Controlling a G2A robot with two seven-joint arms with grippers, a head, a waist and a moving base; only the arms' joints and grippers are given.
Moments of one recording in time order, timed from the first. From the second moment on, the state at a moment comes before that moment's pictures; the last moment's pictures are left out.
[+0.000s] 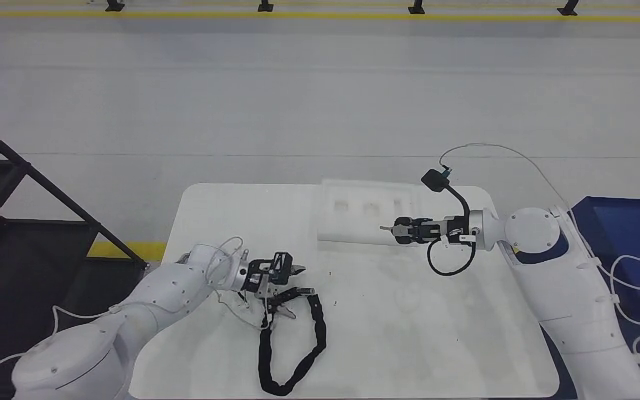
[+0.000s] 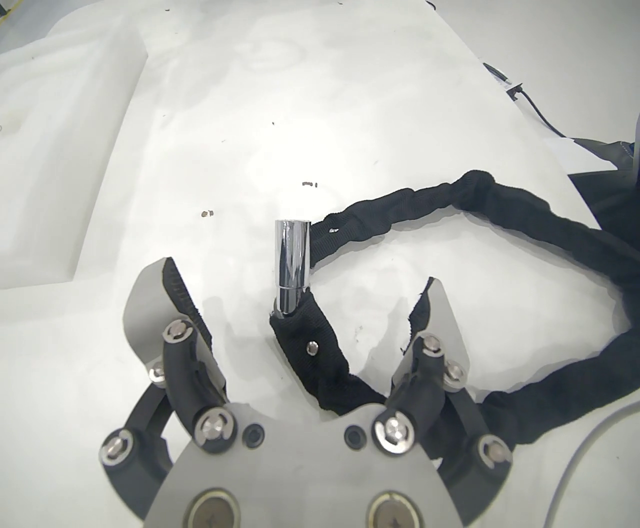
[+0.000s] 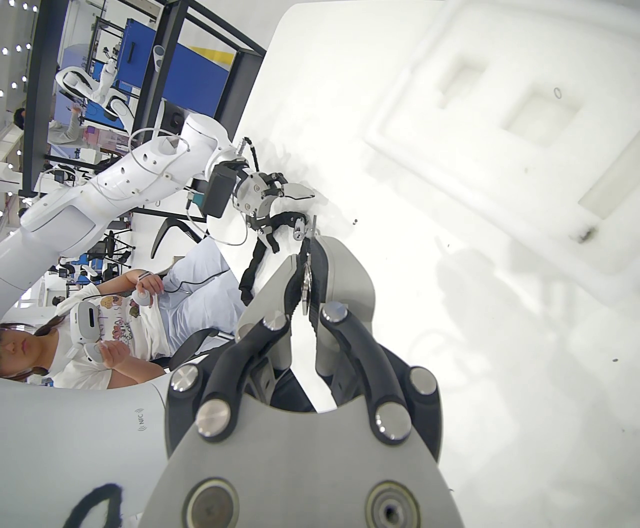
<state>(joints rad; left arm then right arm) 0.60 -1.10 -0.17 -0.71 1.66 -0.87 0.91 -0.90 -1.02 1.20 -1.40 -0.03 -0.24 1.23</state>
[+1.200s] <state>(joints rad) 0.55 -1.01 -0.28 -0.94 1.47 -0.94 0.88 -0.90 -1.02 1.20 -1.40 -0.03 -0.24 1.23</state>
